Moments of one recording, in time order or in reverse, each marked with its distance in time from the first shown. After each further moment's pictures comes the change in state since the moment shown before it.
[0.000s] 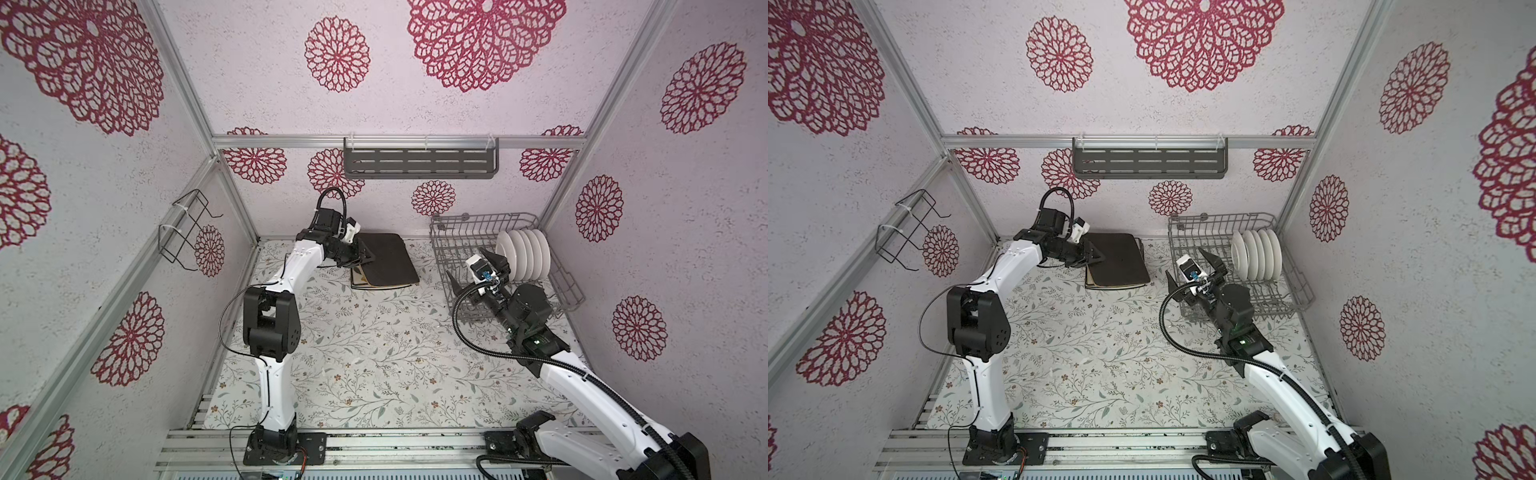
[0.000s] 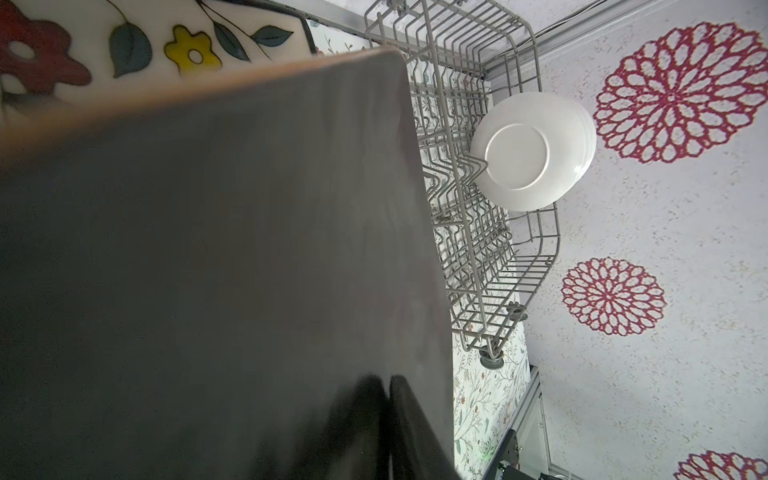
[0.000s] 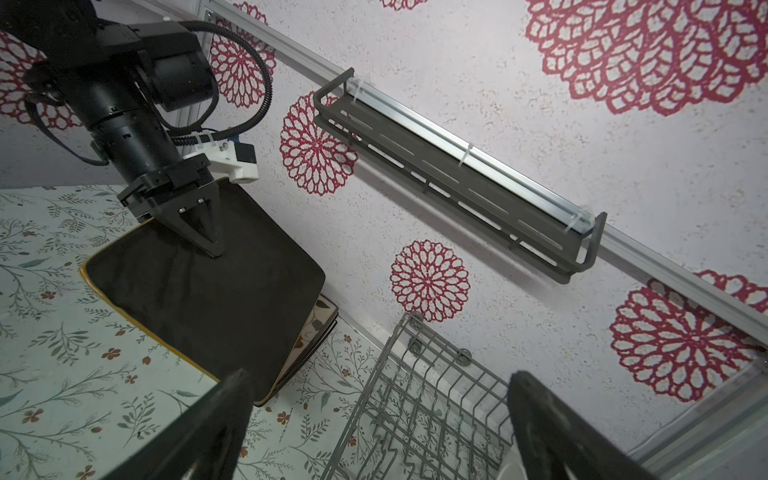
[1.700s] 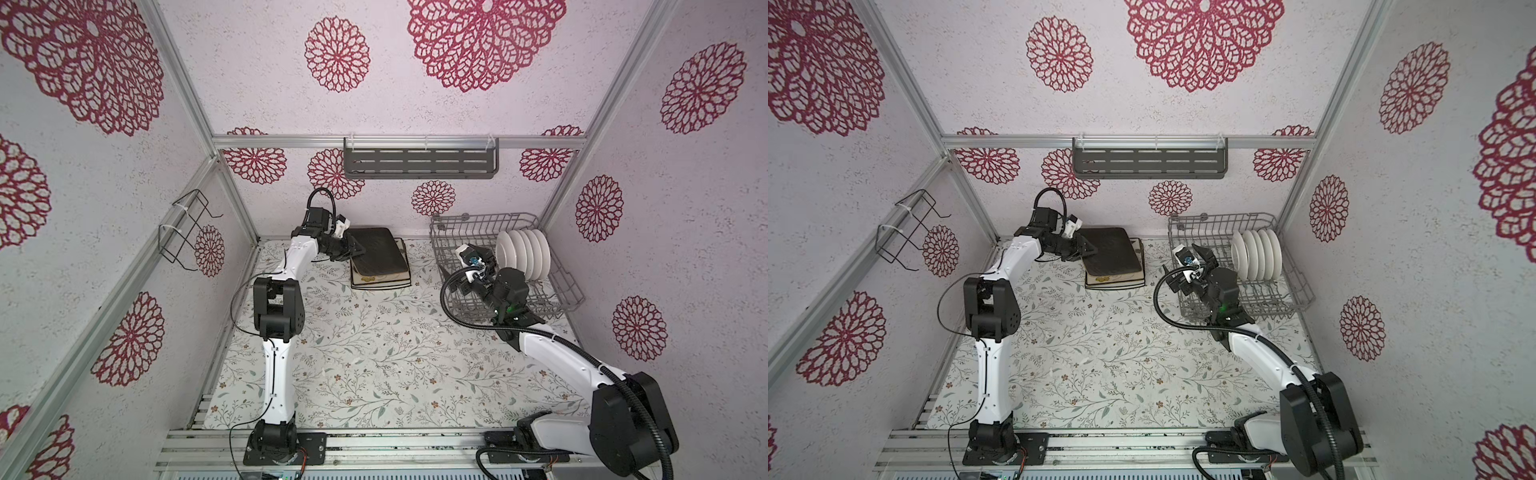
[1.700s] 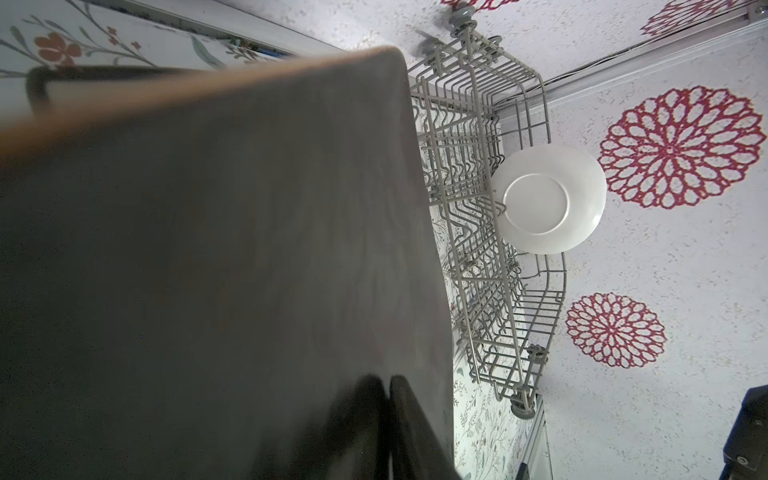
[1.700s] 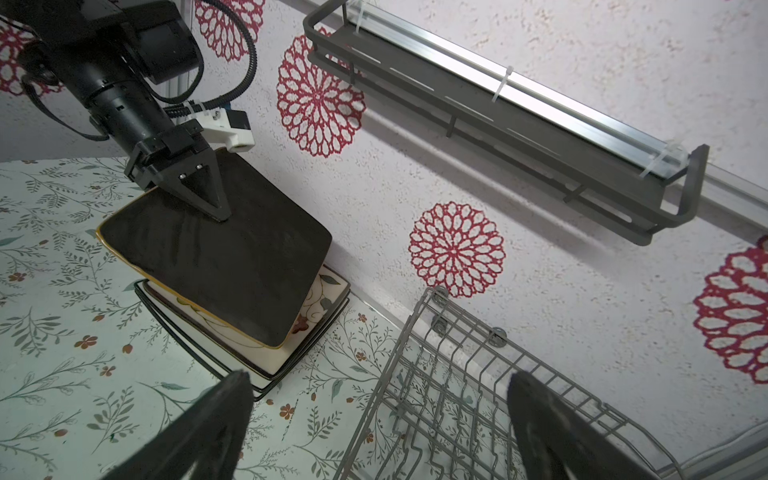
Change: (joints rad) left arm 0.099 0.265 0.251 -0.002 0.085 0.035; right arm -0.080 0.295 0.055 0.148 -0.094 0.045
